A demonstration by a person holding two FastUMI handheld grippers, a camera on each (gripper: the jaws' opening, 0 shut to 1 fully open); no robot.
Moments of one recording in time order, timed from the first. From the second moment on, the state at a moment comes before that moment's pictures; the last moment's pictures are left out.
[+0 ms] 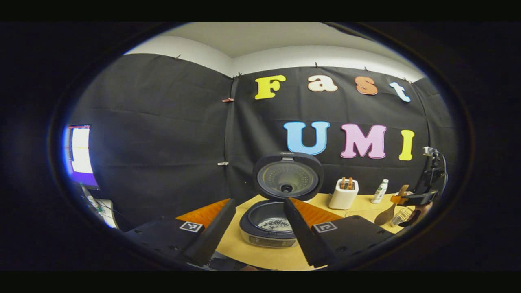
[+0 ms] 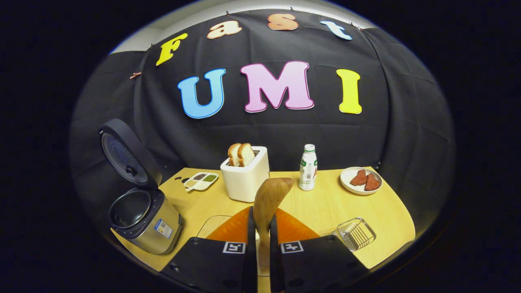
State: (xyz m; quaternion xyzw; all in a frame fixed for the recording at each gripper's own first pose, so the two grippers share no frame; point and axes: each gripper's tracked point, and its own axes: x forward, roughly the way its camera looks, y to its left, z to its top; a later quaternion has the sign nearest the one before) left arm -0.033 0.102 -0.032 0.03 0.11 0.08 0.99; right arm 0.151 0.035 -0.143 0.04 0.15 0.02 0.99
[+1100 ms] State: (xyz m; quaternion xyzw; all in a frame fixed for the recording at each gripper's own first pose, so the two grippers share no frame) left arm -0.004 0.147 -0.049 0.06 0.13 0.06 0.99; right arm 0.149 0.114 -0.194 0.19 0.21 0.02 0.96
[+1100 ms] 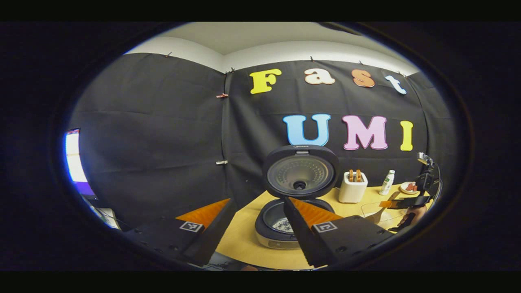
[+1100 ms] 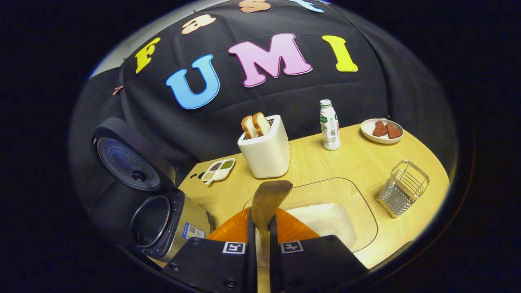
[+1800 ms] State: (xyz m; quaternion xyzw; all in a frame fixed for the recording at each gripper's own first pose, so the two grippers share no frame) left arm -0.011 0.135 -0.045 0.07 0.13 0.04 0.99; right arm 0.148 0.072 -0.171 0.36 0.19 -0.03 0.91
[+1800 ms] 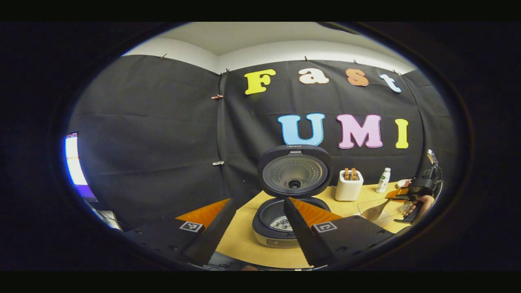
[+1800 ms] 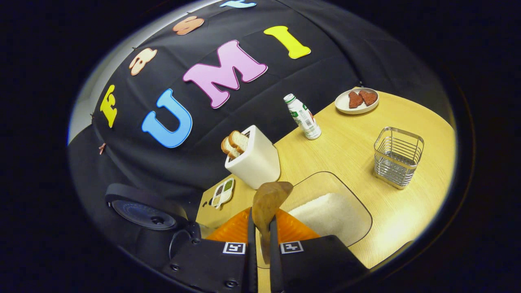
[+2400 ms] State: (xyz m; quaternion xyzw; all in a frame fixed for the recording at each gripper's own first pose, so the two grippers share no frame) left arm -0.014 0.130 -0.043 0.06 0.13 0.03 0.99; right arm 0.150 0.095 -0.113 0.39 0.16 0.00 0.91
